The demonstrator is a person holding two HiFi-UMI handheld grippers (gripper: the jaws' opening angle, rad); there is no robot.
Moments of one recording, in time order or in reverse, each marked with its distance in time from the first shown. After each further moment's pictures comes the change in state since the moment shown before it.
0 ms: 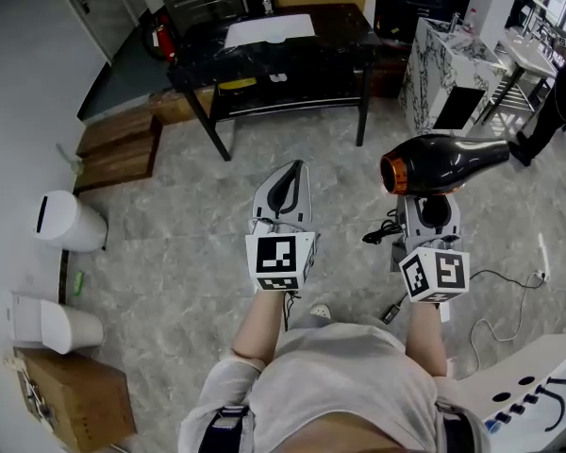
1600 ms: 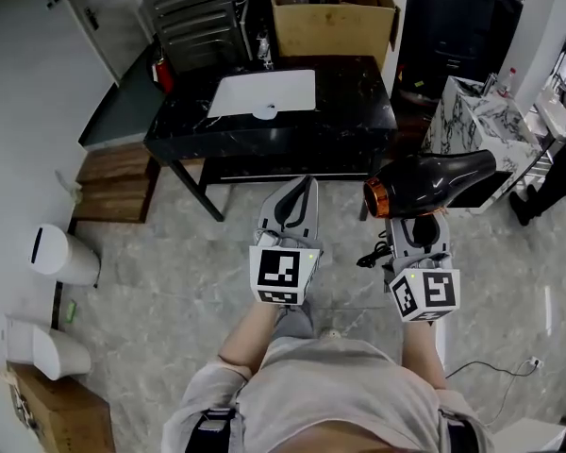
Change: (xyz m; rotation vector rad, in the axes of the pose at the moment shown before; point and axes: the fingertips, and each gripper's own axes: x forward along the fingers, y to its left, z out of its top) left arm 0.399 0.055 -0.011 0.068 -0.011 0.008; right arm 0.373 -0.158 -0.043 -0.014 0.016 0.164
